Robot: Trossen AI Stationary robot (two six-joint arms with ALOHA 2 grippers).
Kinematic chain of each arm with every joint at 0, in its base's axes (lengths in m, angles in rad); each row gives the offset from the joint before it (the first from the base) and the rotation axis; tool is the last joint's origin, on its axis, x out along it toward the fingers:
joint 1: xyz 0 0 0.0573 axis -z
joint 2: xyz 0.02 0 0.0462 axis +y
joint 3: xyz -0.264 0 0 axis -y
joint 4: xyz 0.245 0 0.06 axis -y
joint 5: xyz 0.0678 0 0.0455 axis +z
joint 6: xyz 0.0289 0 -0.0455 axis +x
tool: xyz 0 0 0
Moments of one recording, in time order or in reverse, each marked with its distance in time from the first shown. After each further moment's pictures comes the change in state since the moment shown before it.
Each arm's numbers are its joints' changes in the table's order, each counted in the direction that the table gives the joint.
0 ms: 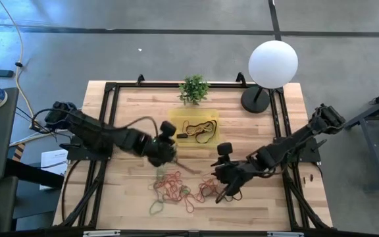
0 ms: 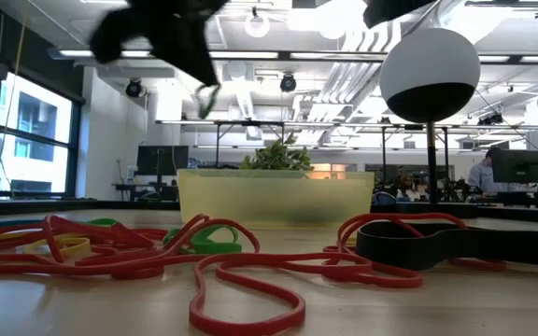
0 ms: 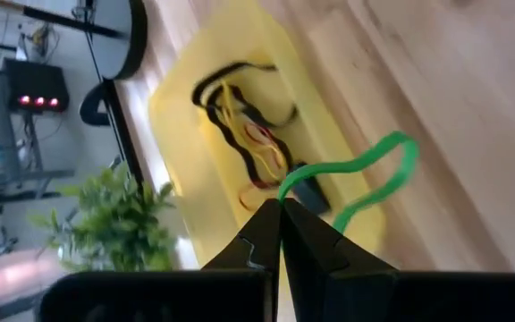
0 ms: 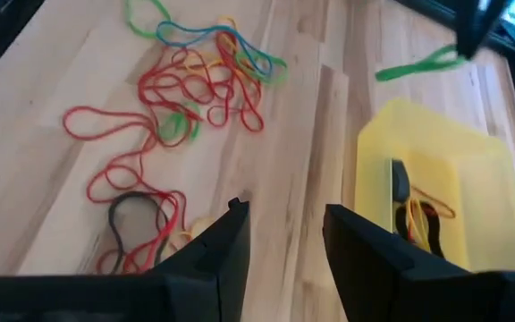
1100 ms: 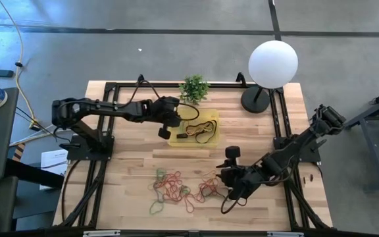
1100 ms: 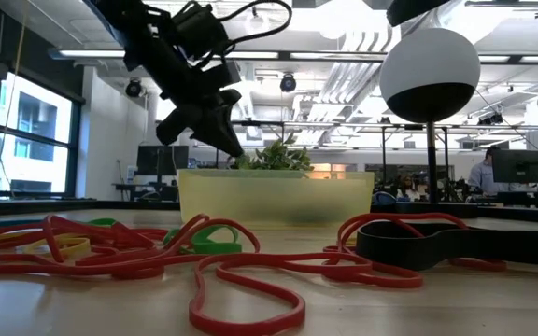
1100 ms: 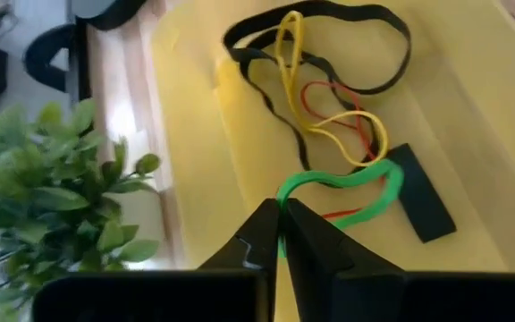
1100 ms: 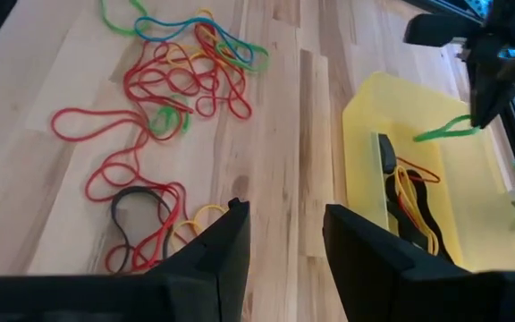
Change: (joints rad) left arm -0.536 0.041 -0.269 0.522 -0.532 0.221; right arm -0.084 0.001 -0.002 -0.072 -0.138 0.170
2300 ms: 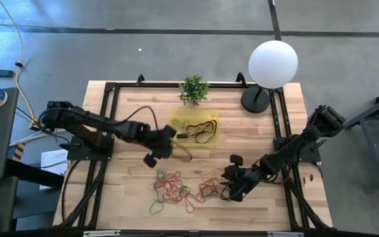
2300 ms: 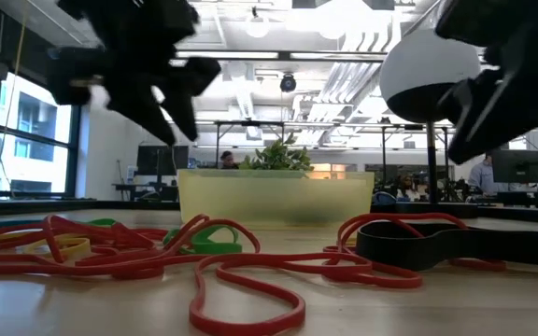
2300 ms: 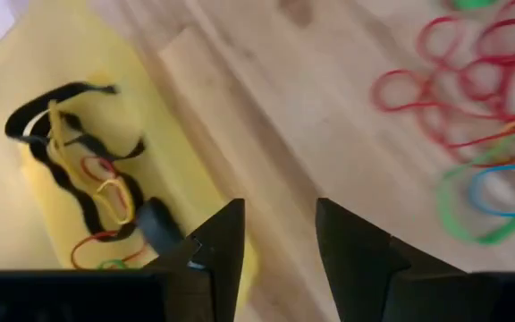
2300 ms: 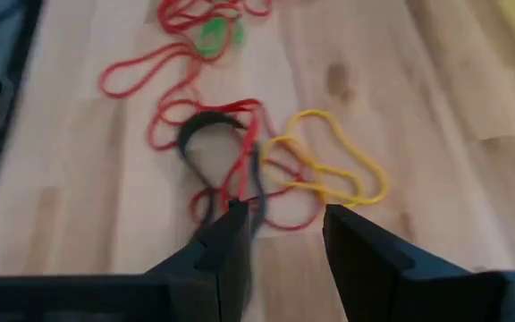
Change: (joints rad) left arm 0.408 -0.107 -0.010 -0.293 0.039 -0.178; right arm -0.006 0.007 -0.448 0.534 0.235 0.411
